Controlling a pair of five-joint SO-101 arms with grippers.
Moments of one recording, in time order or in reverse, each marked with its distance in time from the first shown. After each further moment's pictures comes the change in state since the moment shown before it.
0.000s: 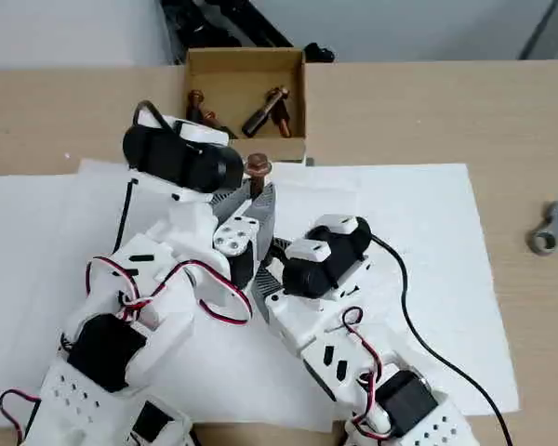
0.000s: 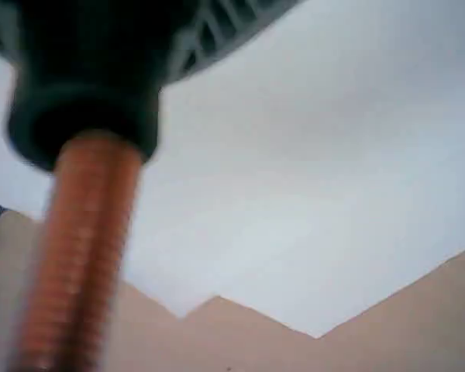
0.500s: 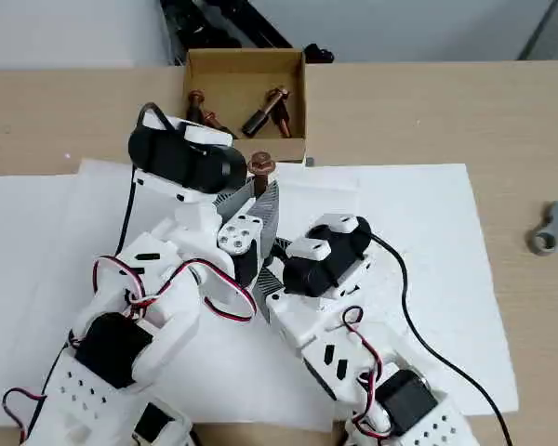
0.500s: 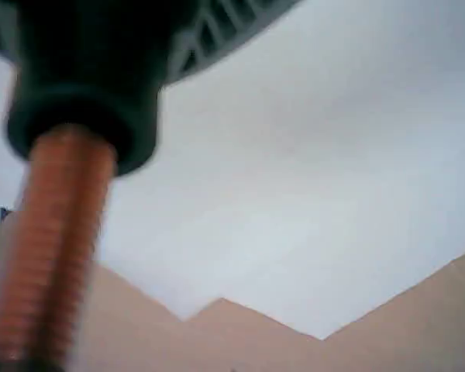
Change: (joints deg) left arm 0.1 0.0 2.7 -3.7 0.0; right arm 0.2 0.0 0.0 0.0 0.0
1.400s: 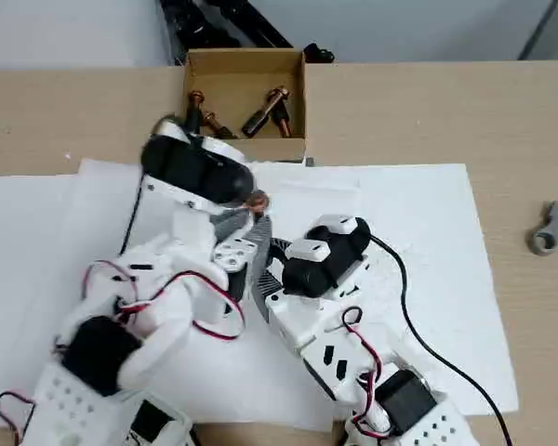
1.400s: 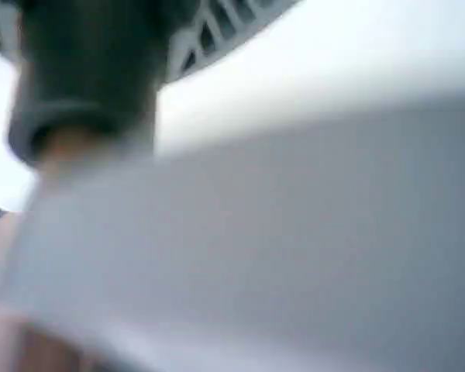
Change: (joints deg) left arm -0.2 0.1 -6.1 18.5 -2.4; right arm 0.1 -0.2 0.1 -0.6 -0.1
